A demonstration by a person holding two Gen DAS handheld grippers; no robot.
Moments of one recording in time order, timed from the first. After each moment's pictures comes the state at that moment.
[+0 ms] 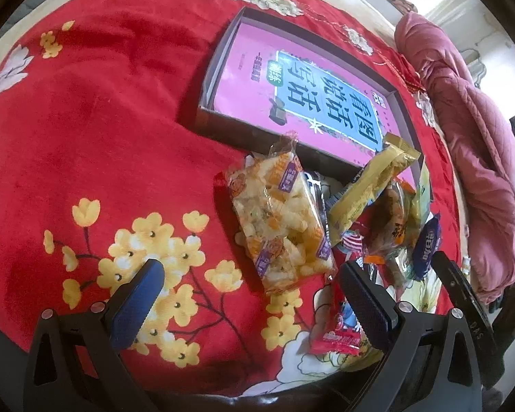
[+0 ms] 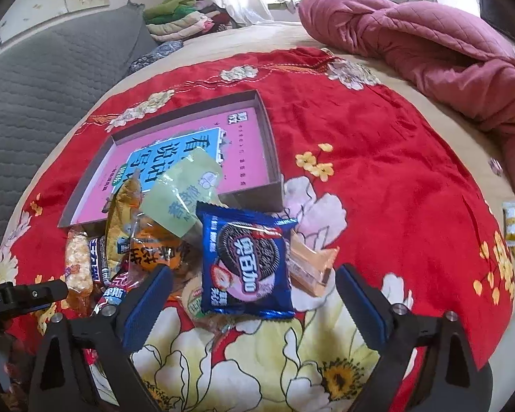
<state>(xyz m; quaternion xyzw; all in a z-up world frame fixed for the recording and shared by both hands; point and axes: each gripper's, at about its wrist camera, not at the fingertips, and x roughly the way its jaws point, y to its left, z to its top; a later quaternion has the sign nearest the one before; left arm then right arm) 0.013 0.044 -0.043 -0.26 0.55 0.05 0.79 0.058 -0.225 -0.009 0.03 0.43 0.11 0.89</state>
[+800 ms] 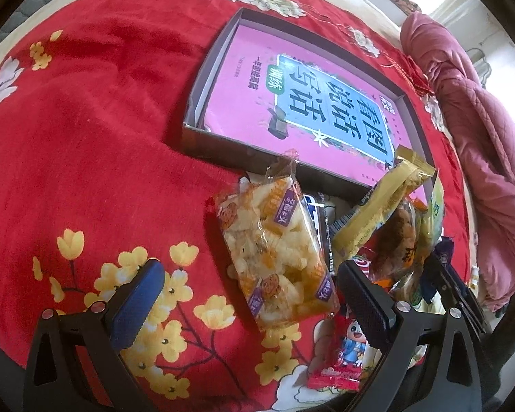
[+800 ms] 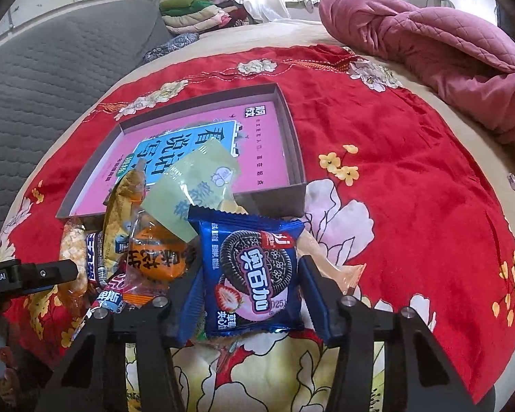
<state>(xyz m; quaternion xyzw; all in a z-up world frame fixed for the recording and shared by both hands) 0.039 0.040 -0.054 -0.25 0.55 0.06 0.79 0.072 -0.211 -0.024 0.01 0.45 0.14 0.88</state>
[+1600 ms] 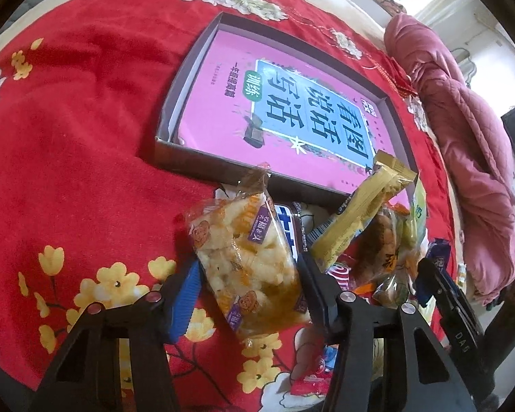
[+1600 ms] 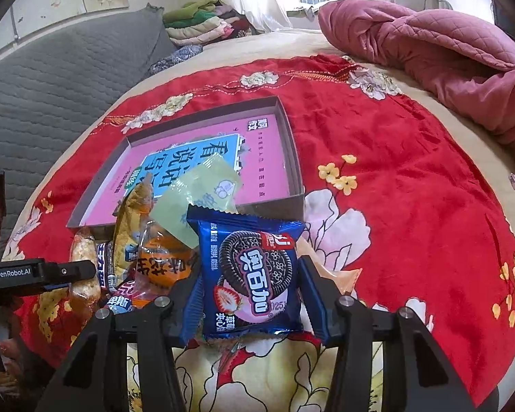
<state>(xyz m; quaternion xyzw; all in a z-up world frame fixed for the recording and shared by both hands) 0.044 0.038 -0.049 -0.26 0.54 0.03 0.80 0.066 -0.219 -0.015 0.03 0.42 0.15 0.89</state>
